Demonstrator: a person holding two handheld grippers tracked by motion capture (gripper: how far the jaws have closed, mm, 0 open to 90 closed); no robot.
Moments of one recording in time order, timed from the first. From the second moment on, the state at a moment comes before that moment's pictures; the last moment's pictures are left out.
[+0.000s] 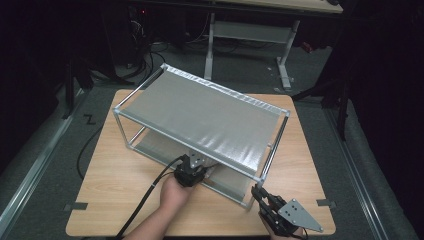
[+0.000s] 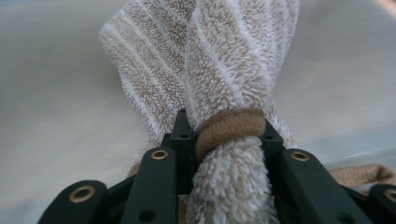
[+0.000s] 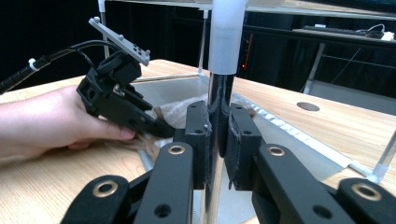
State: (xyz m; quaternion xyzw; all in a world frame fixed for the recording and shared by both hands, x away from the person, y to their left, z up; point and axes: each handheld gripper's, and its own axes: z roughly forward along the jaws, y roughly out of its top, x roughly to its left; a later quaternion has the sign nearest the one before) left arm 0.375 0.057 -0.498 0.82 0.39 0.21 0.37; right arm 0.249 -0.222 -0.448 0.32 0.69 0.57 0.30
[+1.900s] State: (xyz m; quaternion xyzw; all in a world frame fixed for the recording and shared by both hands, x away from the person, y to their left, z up) left arm 0.378 0.055 -0.497 0.83 0.38 0.22 0.35; right arm 0.249 -0.221 -0.448 0.31 0.70 0.57 0.31
